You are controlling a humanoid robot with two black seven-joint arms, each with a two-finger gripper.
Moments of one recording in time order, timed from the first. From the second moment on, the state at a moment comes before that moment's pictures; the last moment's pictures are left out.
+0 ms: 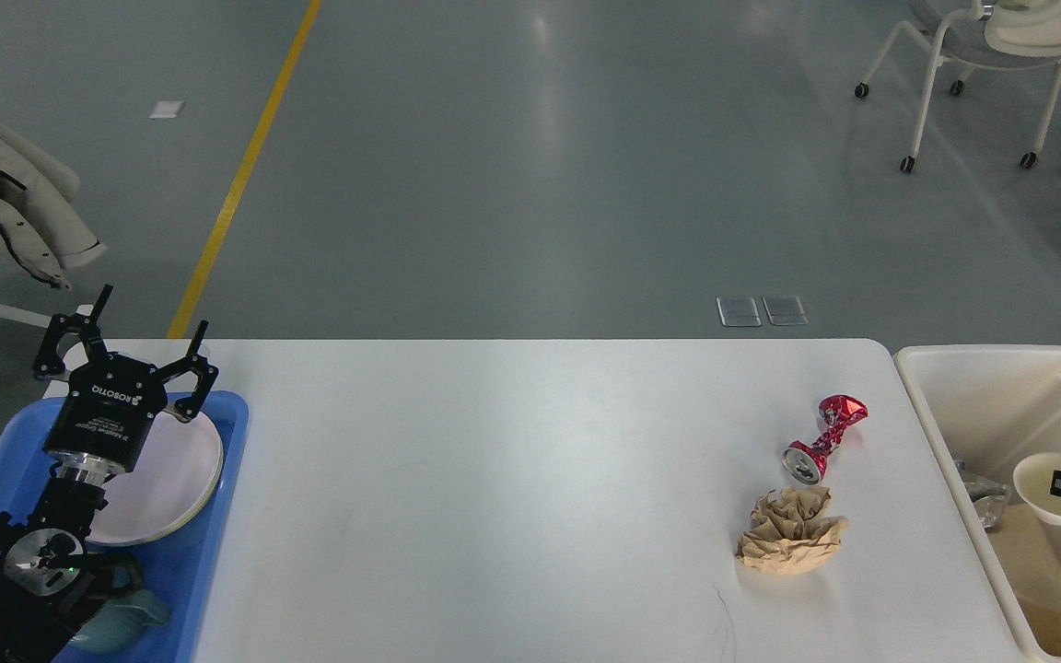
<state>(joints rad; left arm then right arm) -0.50 0.35 -0.83 -0.38 -0.21 -0.96 -0.41 0.83 -0.58 -0.97 0.35 -0.41 0.08 0.08</state>
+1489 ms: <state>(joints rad) -0.50 0.35 -0.83 -0.38 -0.21 -0.96 -0.40 1.96 -0.38 -1.38 1.45 -0.31 0.46 0.07</state>
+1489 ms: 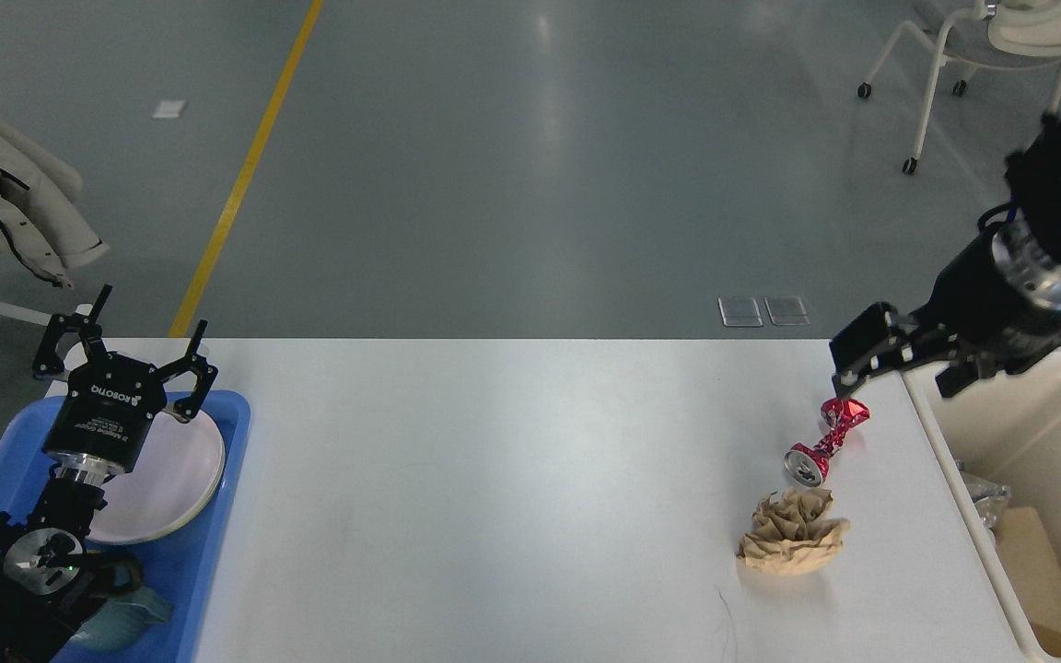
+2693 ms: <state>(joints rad) -0.50 0.35 -0.83 -0.38 -0.21 -0.96 -0.40 1.26 -0.20 -1.19 1.06 -0.09 0.02 0.04</state>
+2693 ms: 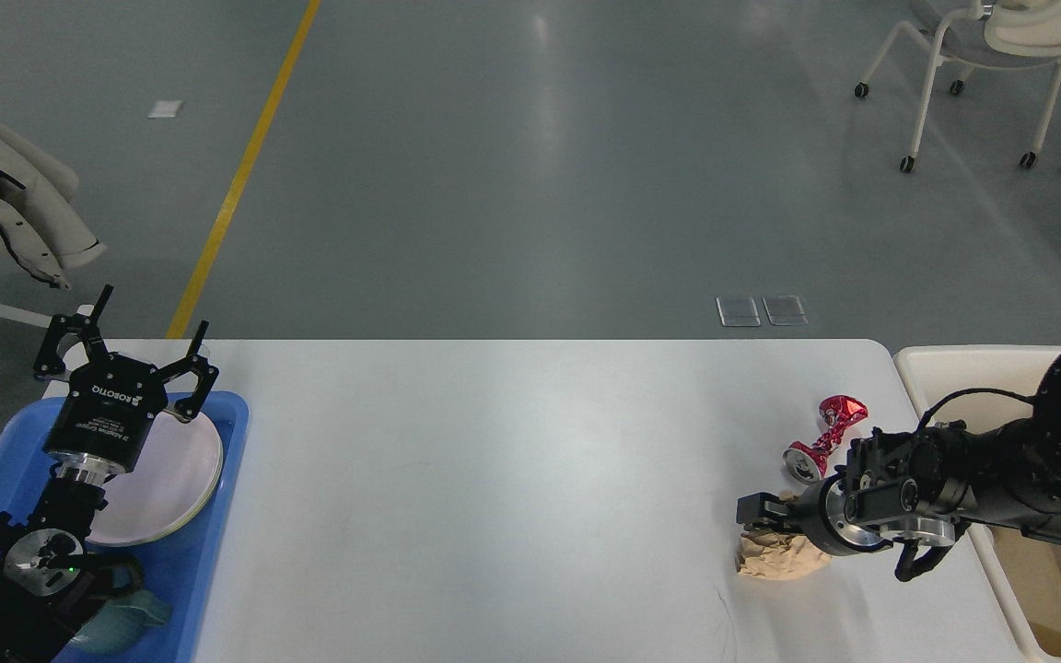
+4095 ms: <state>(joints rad) -0.50 0.35 -0.83 -0.38 -0.21 -0.96 -0.40 2.22 -0.63 -1.65 1.27 -0.43 0.48 0.06</state>
